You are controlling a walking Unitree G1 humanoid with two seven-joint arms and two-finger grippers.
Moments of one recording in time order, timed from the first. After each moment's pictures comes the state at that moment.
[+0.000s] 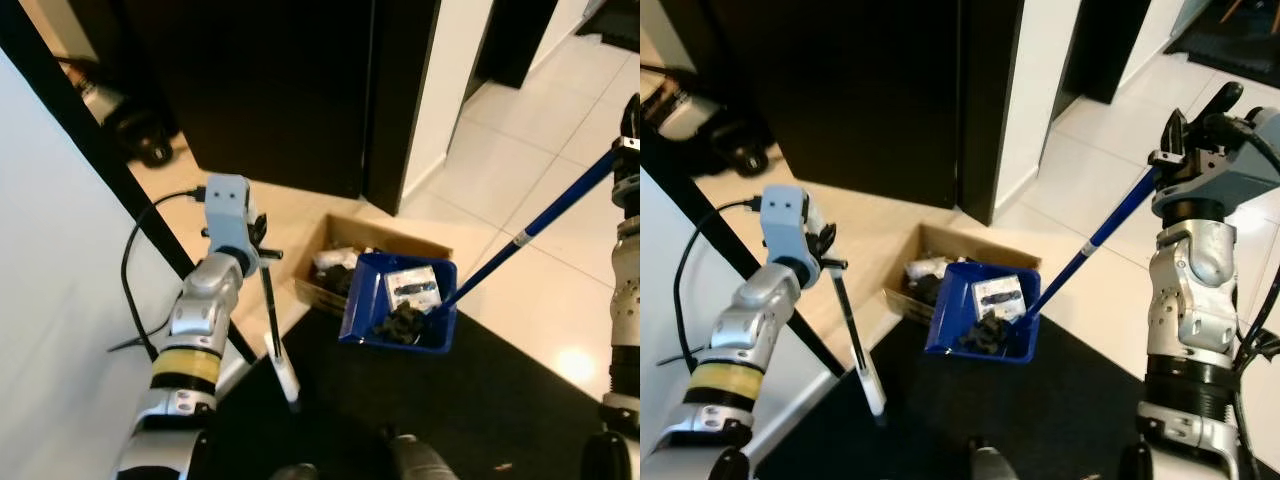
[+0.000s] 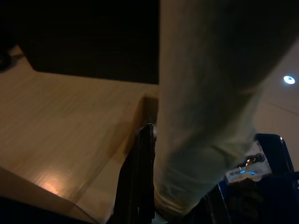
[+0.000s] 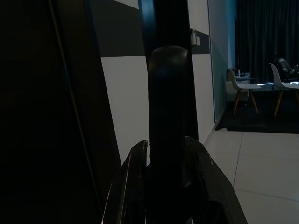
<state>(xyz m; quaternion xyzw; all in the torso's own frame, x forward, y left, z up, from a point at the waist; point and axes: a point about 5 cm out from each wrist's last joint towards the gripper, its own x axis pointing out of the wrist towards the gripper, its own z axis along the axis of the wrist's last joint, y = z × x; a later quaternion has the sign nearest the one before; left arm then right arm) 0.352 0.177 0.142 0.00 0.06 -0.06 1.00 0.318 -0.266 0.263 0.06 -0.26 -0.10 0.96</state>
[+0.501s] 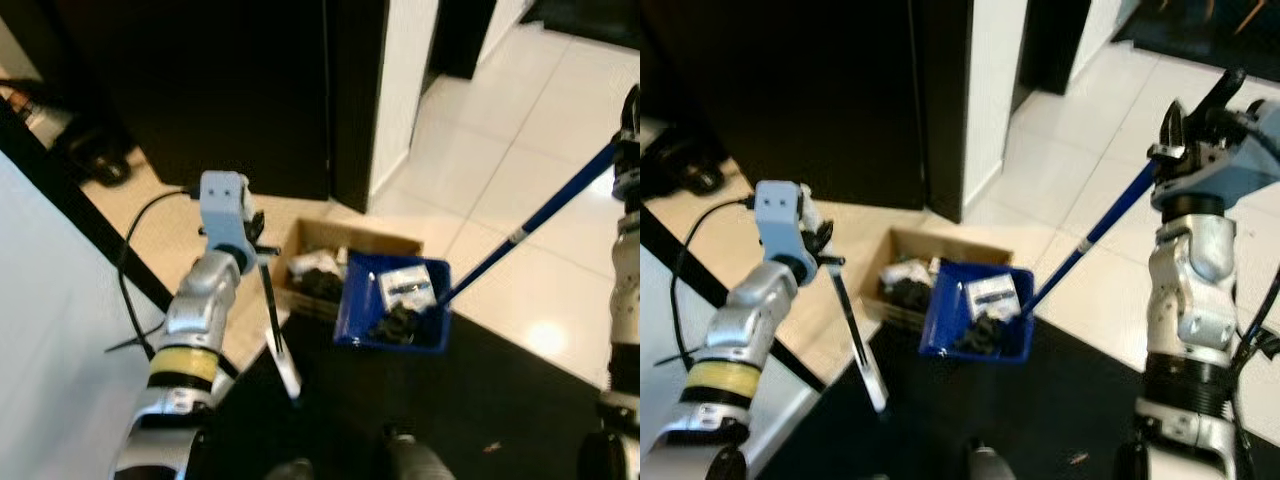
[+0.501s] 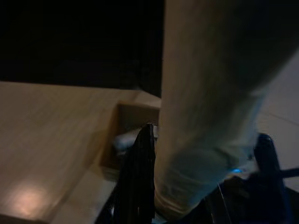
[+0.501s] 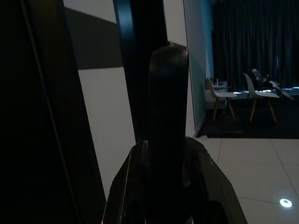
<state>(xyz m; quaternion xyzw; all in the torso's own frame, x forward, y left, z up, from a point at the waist) 0.353 0.177 0.145 -0.04 0.05 -0.07 1.00 0.318 -0.264 0.273 0.06 -0.28 -0.09 0.95</state>
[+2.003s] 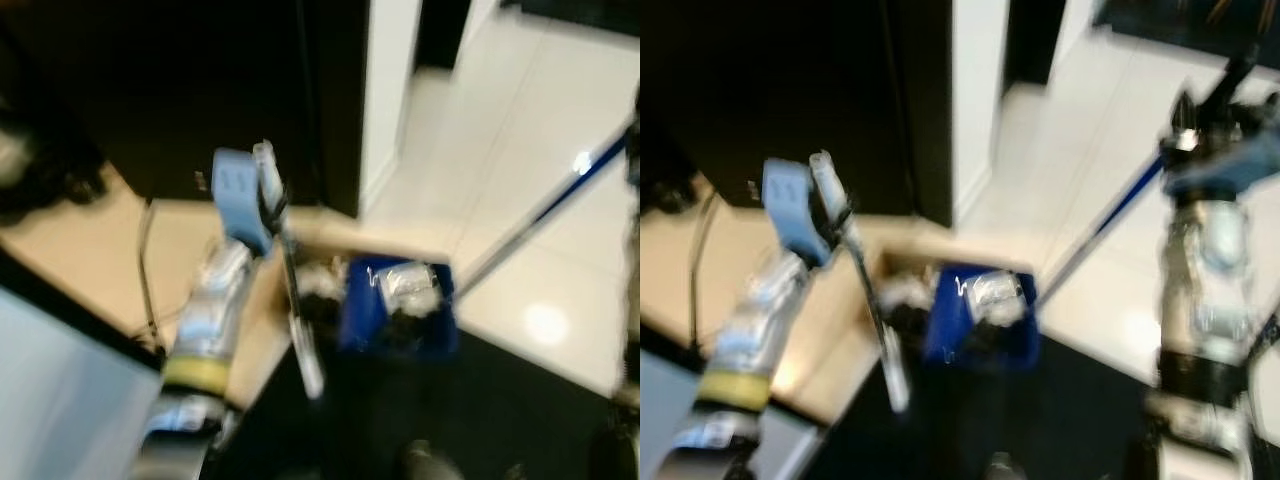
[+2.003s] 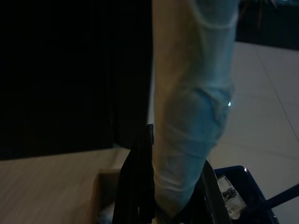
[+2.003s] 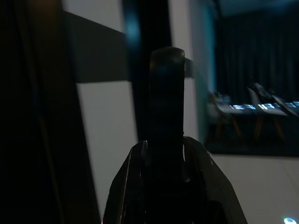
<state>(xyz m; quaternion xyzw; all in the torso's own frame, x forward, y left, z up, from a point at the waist) 0.346 0.153 0.174 -0.02 -0.06 -0.14 0.99 0.315 -0.268 0.300 0.04 -0.32 -0.08 0.94</state>
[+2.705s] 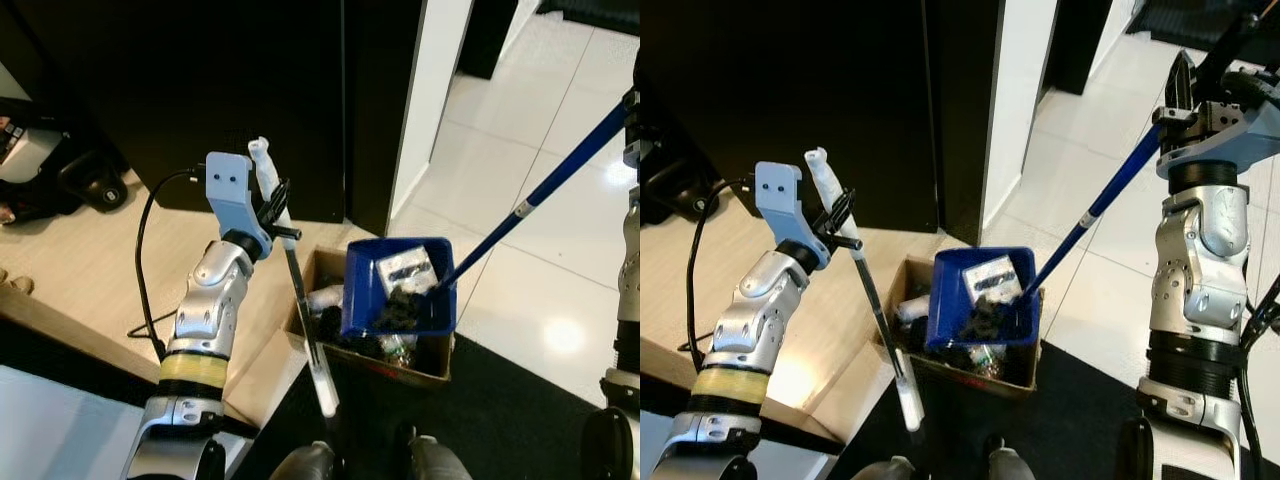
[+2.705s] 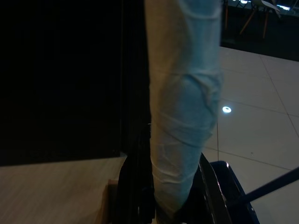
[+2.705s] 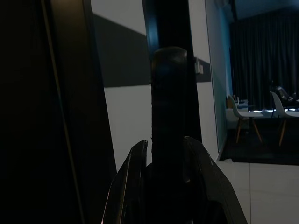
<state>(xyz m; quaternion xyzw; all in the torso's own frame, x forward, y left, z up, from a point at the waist) 0.345 0.153 0.175 -0.03 -0.06 -0.15 0.99 0.317 -0.259 0.300 0.05 -0.33 -0.07 0.94</state>
